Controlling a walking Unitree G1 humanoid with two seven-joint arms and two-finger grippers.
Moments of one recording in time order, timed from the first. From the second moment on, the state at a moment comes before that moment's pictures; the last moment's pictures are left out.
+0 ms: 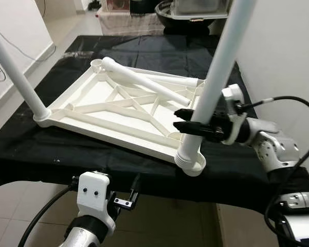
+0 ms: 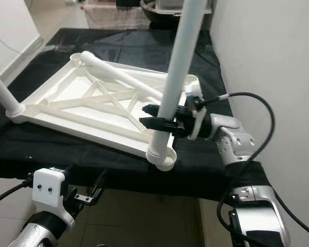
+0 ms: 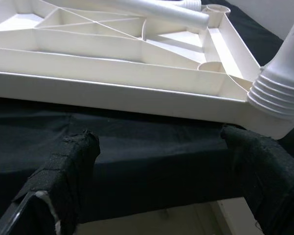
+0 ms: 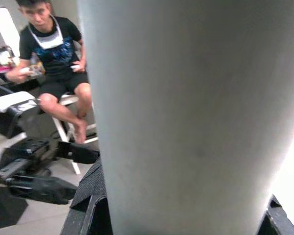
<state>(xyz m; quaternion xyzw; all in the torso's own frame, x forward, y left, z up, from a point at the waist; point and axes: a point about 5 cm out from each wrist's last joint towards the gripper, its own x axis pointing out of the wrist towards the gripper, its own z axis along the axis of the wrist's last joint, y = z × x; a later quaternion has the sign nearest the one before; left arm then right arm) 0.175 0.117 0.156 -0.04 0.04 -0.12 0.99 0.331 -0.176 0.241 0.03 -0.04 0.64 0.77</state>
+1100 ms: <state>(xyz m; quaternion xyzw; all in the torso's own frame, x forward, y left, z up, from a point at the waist) 0.178 0.116 0.158 -0.03 0.05 -0.12 0.99 0.345 -0.171 0.238 -0.07 -0.03 0.66 0.75</state>
